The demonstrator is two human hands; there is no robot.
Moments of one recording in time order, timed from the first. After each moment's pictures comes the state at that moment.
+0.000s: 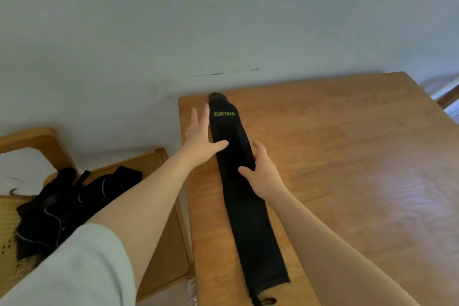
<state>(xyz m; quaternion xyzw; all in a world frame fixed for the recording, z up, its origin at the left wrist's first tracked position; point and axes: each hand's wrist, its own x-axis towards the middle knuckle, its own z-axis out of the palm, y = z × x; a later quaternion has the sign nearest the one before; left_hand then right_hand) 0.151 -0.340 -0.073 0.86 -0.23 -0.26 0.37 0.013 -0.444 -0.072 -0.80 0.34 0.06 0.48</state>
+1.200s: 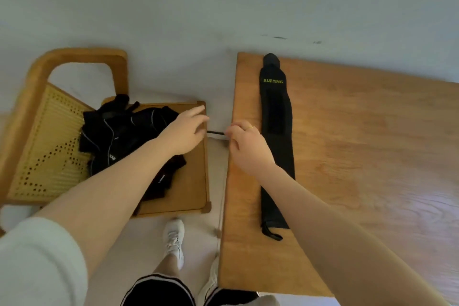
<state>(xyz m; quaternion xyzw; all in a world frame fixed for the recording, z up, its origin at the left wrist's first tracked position) 0.082 -0.158 -0.079 0.92 -0.25 -0.21 0.23 -0.010 -0.320 -0.058 -0.97 0.03 0.06 0.25</state>
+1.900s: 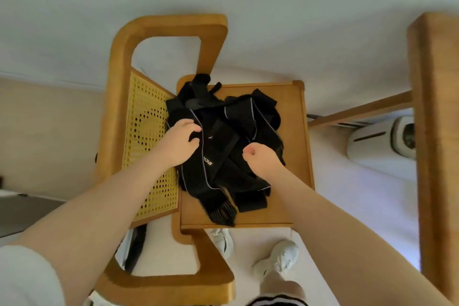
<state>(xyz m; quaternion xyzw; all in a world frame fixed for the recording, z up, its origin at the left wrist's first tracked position) 0.215 0.106 -0.198 0.93 -0.08 -0.31 0.18 0.149 -0.088 -0.236 -0.82 0.21 0.36 0.40</state>
